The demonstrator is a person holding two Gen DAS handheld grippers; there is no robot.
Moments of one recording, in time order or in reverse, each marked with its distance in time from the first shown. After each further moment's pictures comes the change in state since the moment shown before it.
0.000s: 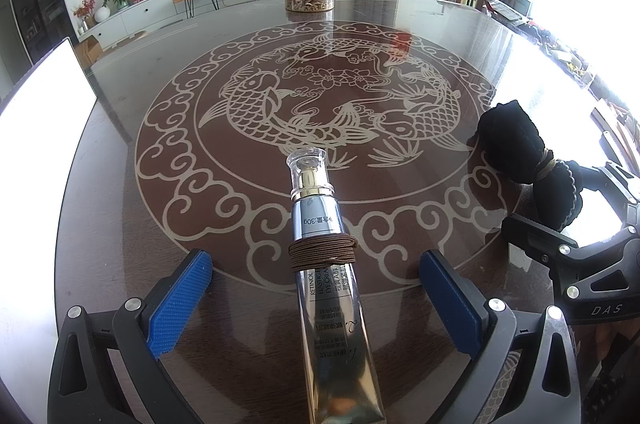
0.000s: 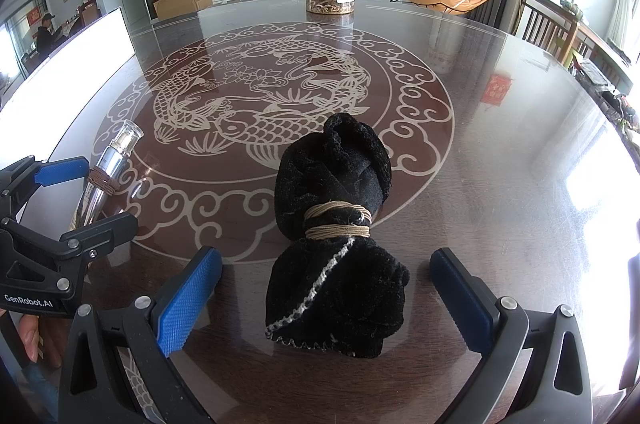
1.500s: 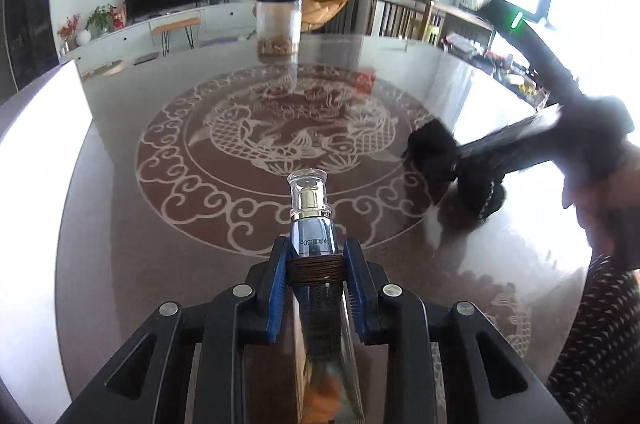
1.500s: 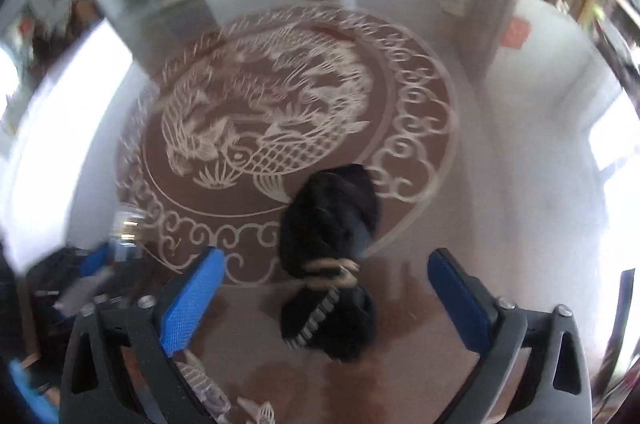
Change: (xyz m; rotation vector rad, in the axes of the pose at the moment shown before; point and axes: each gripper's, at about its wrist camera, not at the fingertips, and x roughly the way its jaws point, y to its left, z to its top) left arm -0.072 0.007 -0.019 -0.006 -0.176 -0.139; right arm 0.007 -0.001 0.054 -0.014 0.256 0.059
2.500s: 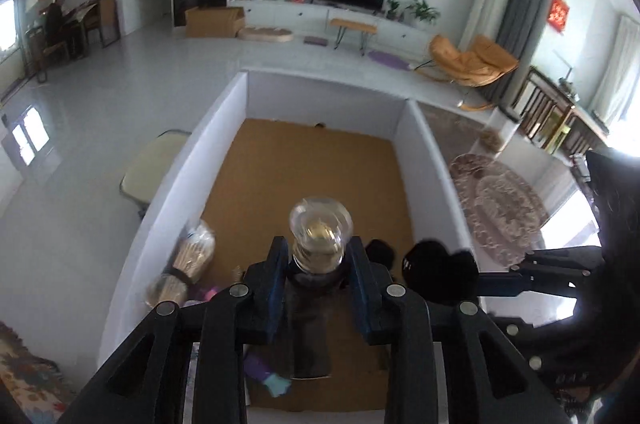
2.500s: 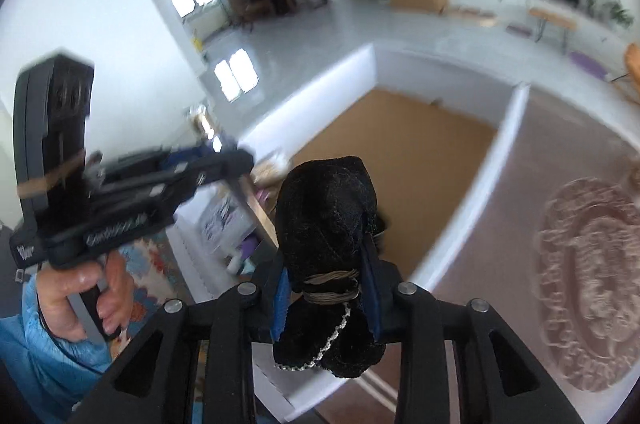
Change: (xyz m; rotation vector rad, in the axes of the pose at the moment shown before) left arm -0.265 0.288 -0.043 -0.446 0.006 0.382; right arm -0.113 0.388 0.000 -0.521 -0.069 0.552
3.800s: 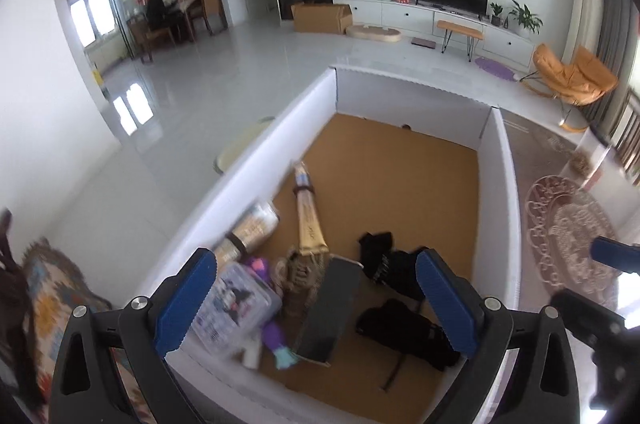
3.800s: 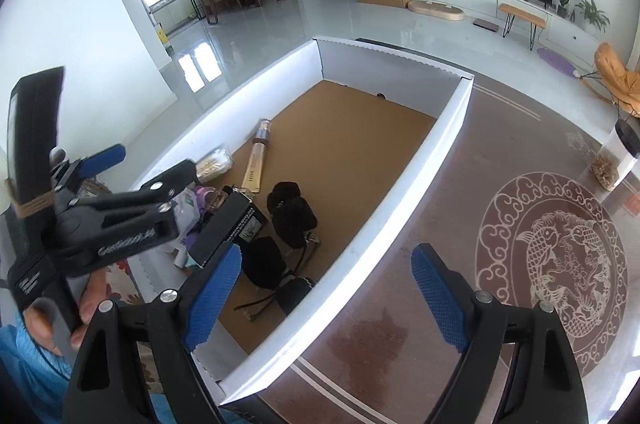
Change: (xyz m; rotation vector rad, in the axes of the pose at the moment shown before) left arm -0.032 -0.072 -0.010 -0.170 -0.004 0.370; right arm -0.059 -0.040 -0.001 0.009 -0.074 -0.198
